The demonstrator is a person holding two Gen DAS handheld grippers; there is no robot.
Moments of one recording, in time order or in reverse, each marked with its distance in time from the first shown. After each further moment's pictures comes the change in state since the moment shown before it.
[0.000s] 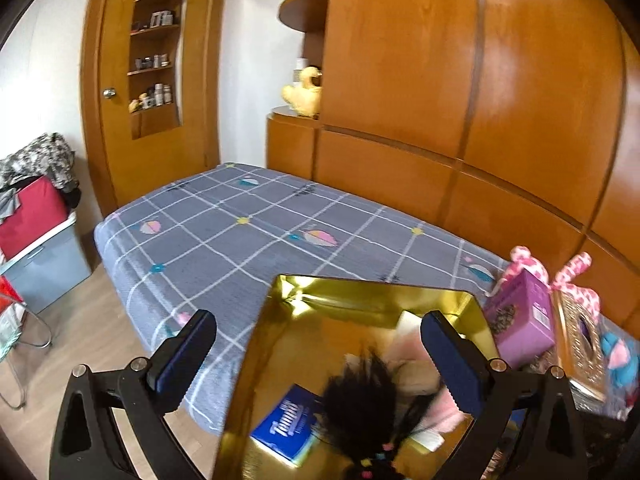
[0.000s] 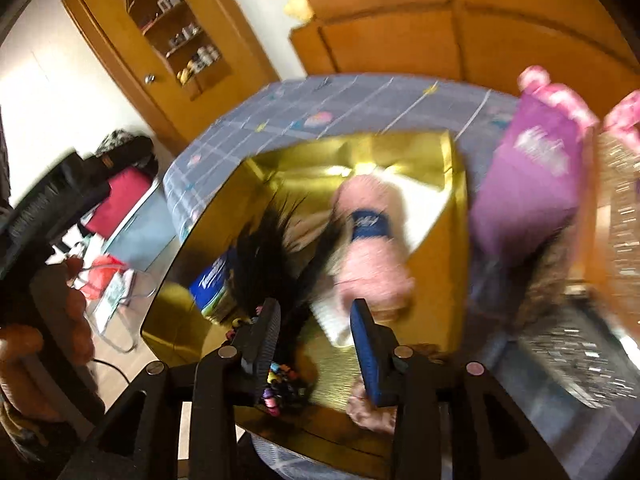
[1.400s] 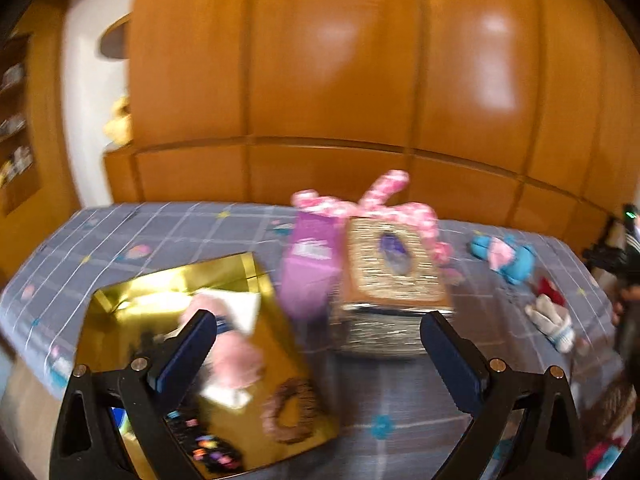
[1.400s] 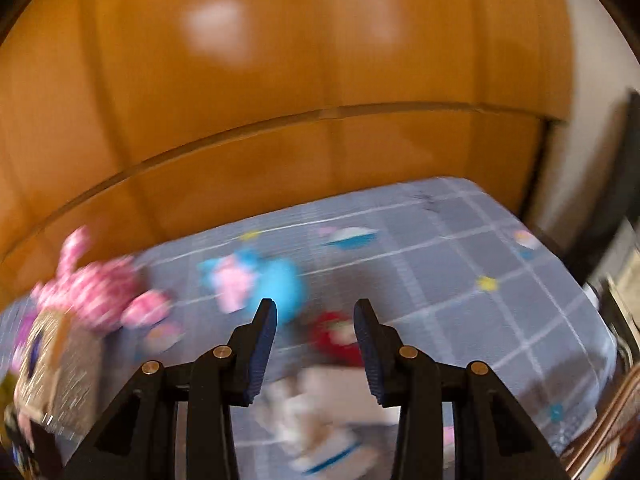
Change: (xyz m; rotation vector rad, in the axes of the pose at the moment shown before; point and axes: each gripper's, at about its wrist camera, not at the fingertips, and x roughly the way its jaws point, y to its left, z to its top) left arm -0.070 -0.170 -0.051 0.367 0.019 -0.450; right arm -0.325 -0.340 -0.131 0.726 -0.402 -0.920
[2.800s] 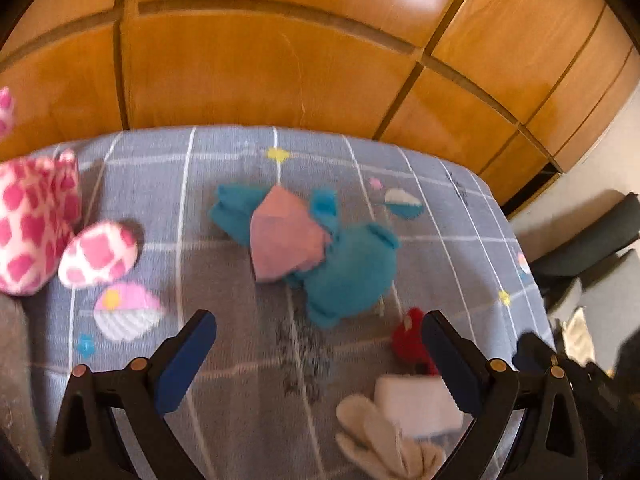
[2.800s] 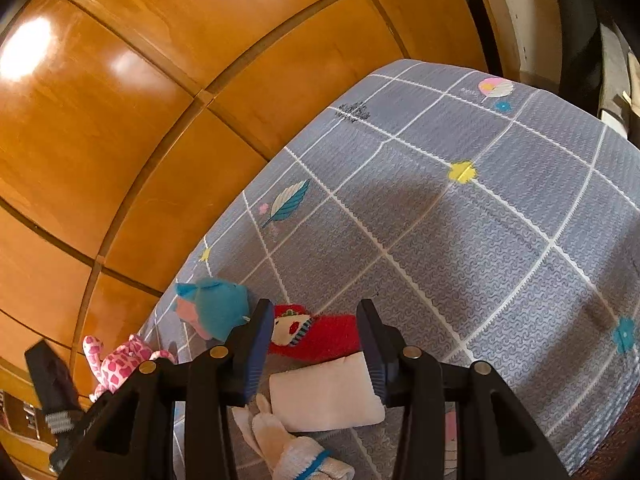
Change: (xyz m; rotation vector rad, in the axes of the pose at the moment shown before) left arm 0.268 -0.329 0.060 0.005 0.440 -0.391; right arm 0.058 -0.095 -0.020 0.460 0.199 0.214
